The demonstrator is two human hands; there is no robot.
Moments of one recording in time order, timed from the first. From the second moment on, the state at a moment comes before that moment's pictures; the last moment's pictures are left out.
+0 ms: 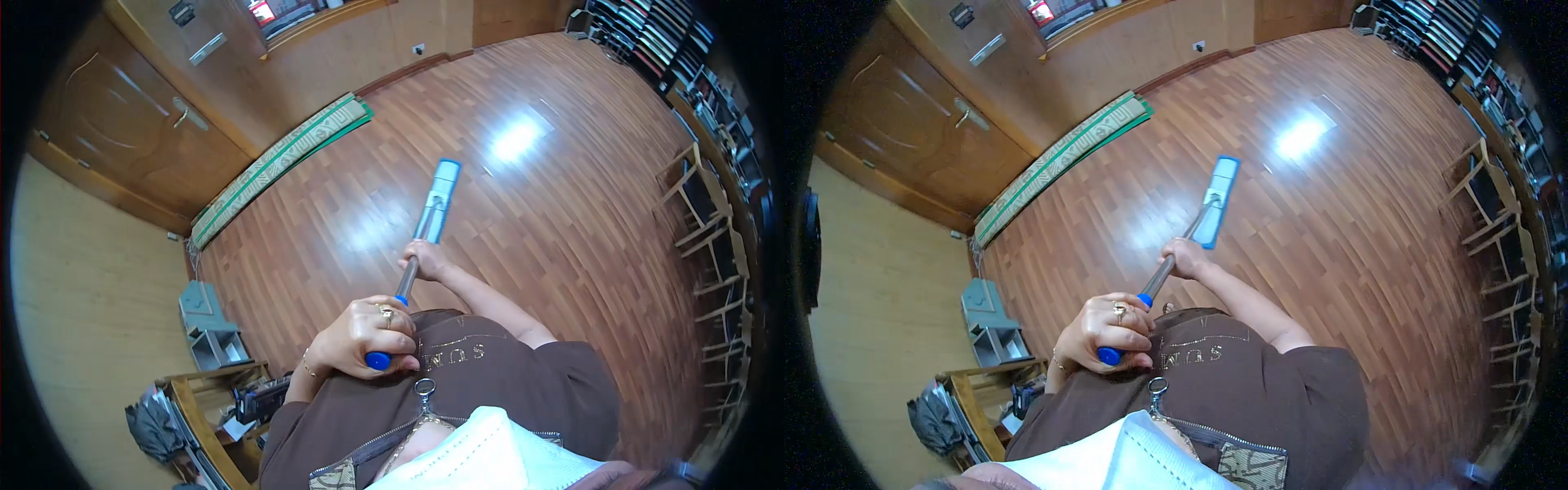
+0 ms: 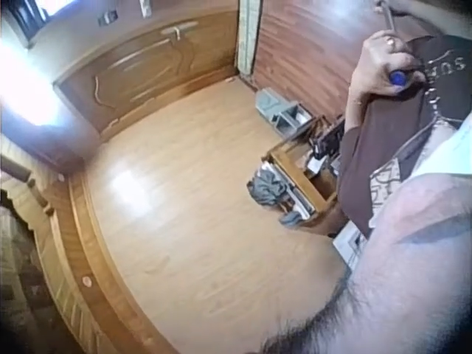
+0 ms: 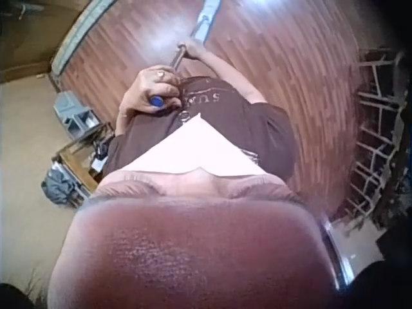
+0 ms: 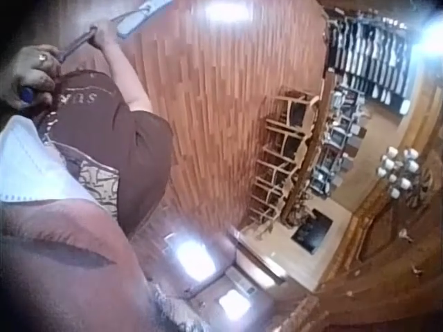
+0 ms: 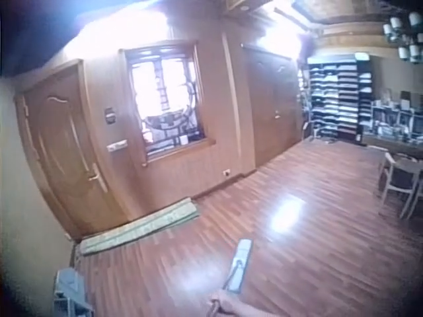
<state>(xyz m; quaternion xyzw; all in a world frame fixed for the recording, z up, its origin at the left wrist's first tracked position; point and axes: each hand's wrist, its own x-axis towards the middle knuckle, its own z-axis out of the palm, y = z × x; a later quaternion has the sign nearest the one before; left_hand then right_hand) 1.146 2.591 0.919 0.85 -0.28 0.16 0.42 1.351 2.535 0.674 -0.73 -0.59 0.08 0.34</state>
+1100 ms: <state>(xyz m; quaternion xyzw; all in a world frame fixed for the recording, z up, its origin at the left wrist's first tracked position) 1.175 2.829 0.908 0.73 -0.24 0.10 0.63 1.373 2.640 0.713 -0.86 -0.45 0.12 0.21</state>
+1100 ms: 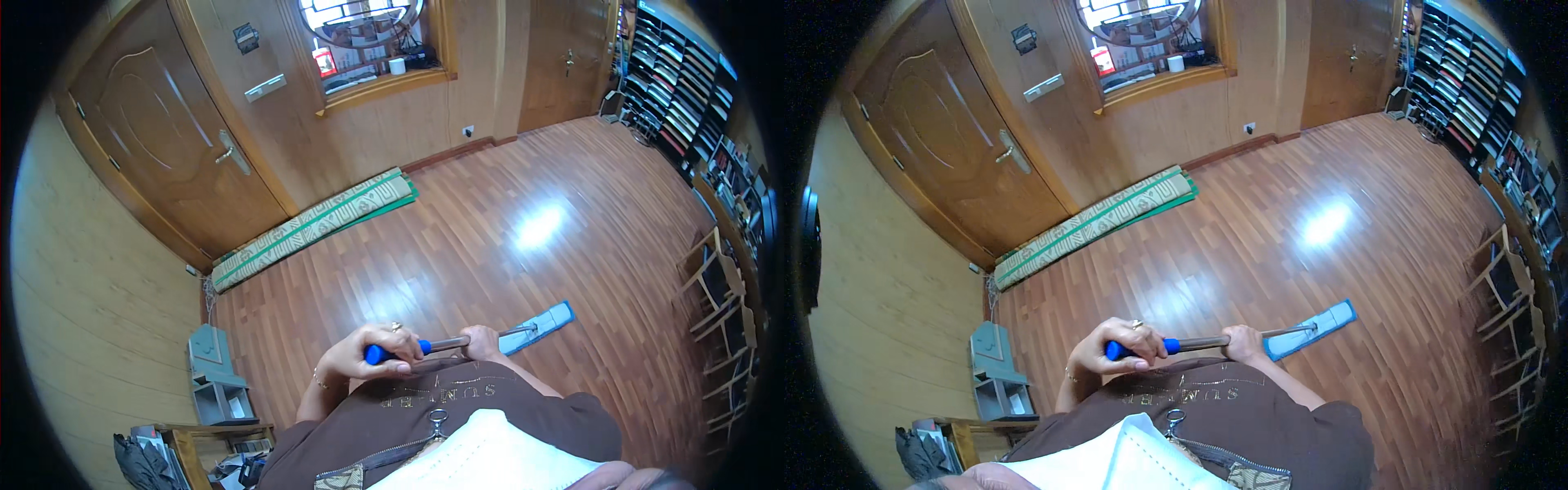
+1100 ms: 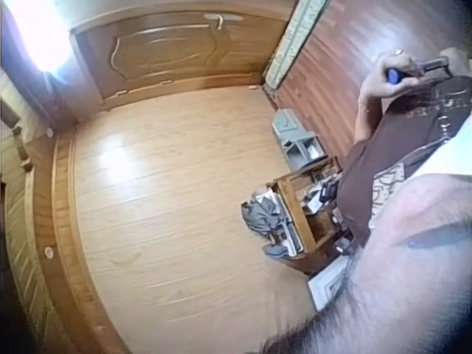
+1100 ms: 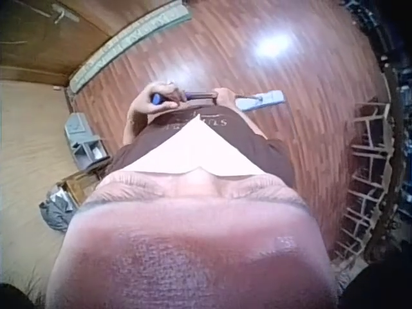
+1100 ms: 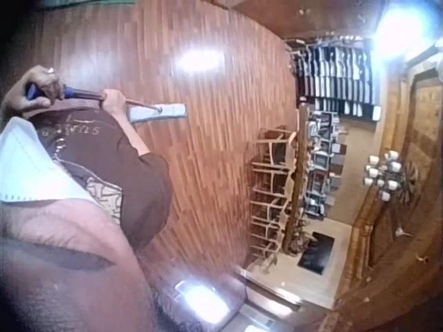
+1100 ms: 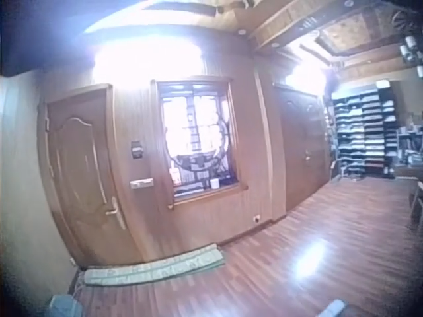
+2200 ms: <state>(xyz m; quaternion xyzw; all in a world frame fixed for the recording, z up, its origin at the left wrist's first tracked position) 1.436 2.915 0.920 0.89 -0.19 0.23 0.36 1.646 2.903 0.697 -0.72 -0.60 0.19 0.30</state>
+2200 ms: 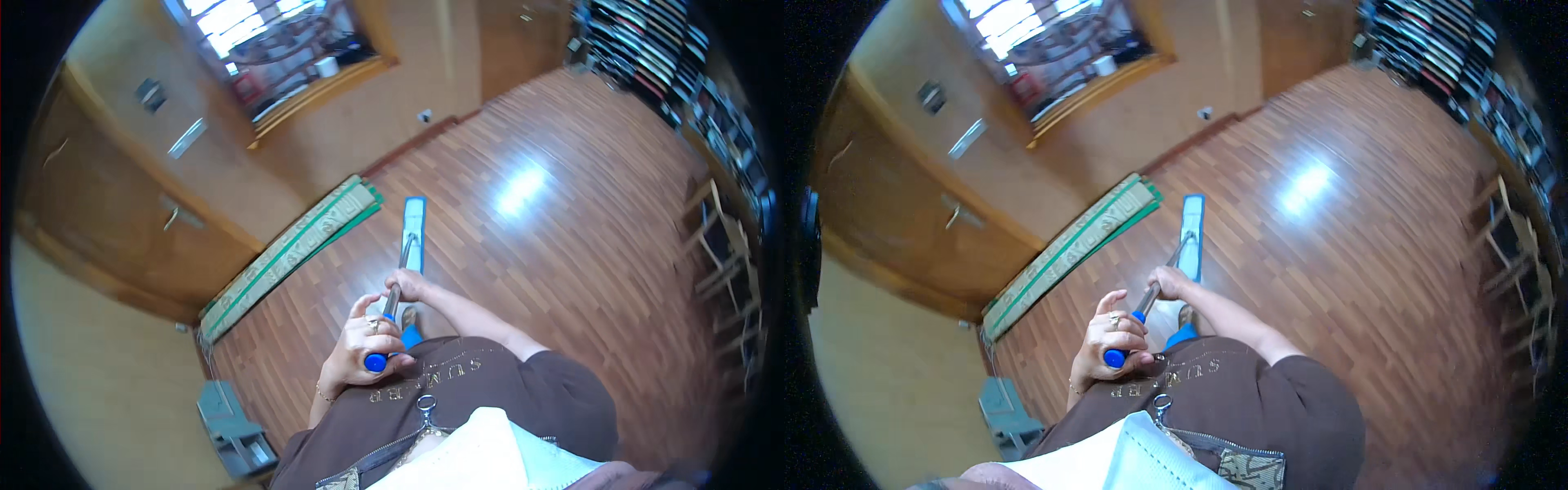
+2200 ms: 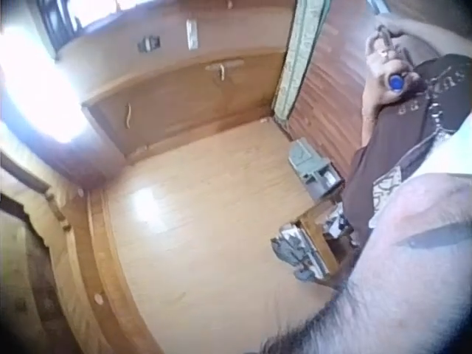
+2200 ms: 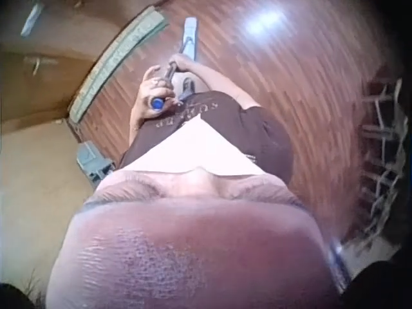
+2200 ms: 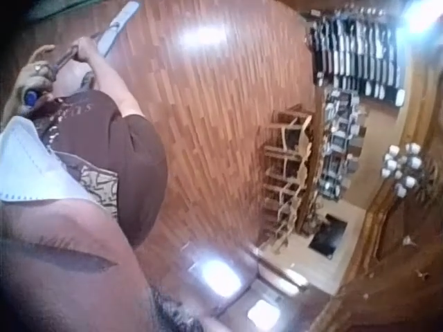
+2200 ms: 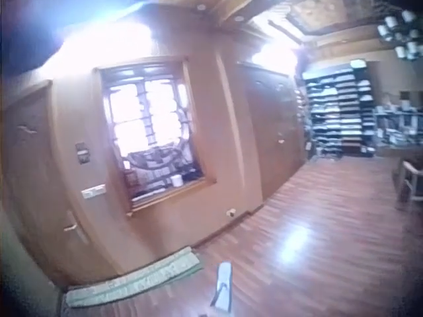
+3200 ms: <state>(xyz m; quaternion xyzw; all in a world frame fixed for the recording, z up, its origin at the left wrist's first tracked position) 1.744 2.838 0.889 0.48 -0.73 -0.27 0.41 1.681 2.628 0.630 -0.90 0.11 -0.25 0.33</state>
